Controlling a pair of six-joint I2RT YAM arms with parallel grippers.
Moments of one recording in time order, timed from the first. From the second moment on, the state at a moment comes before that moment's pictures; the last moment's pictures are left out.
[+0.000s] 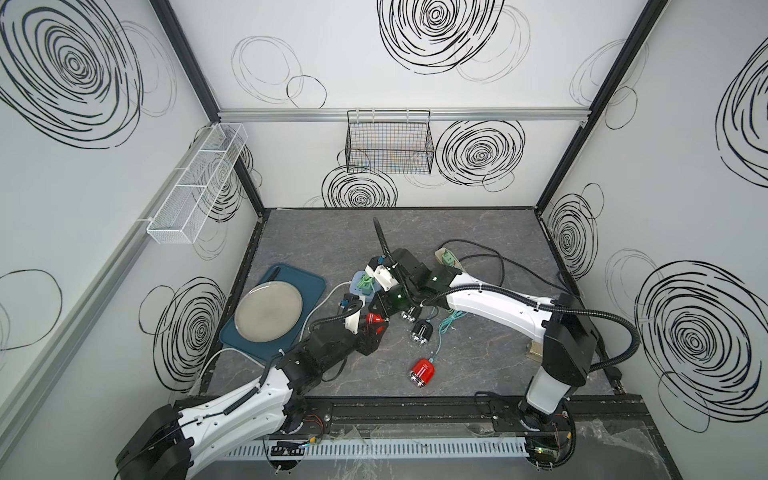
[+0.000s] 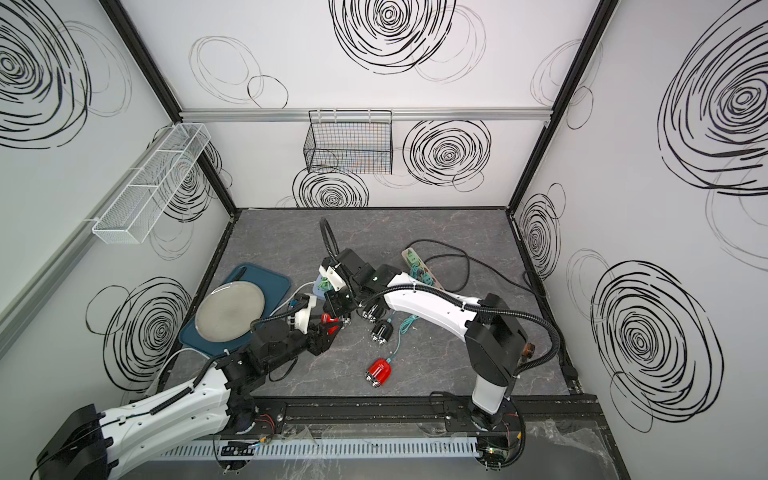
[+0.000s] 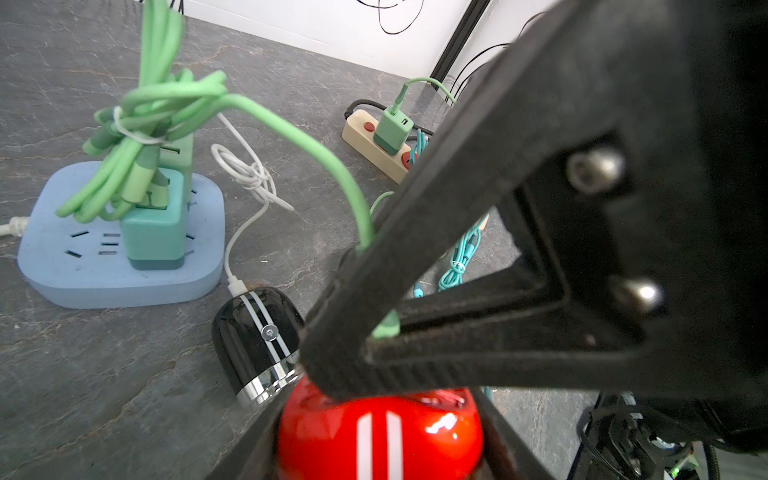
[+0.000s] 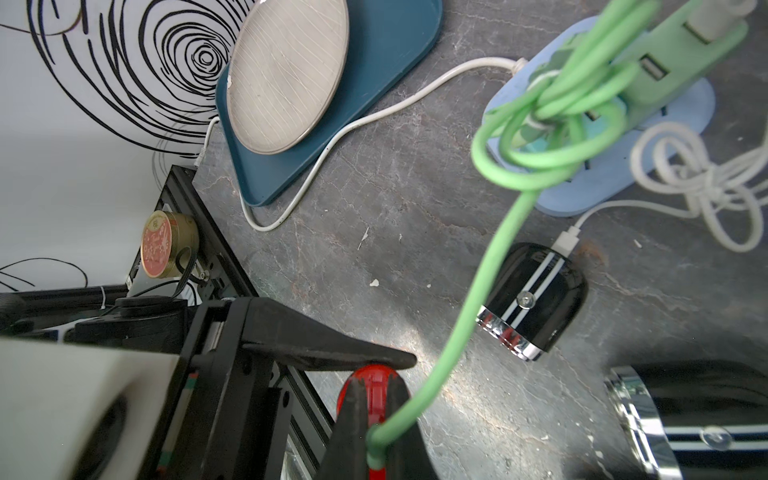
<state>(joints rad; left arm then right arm) -0.77 0.80 0.21 0.21 0.01 -0.52 0.96 1.73 1.40 -0.54 -0.32 0.43</state>
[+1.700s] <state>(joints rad) -0.78 0.81 0.22 0.25 0.00 -0.52 0.92 1.74 1.46 -0.60 -0.39 0.43</state>
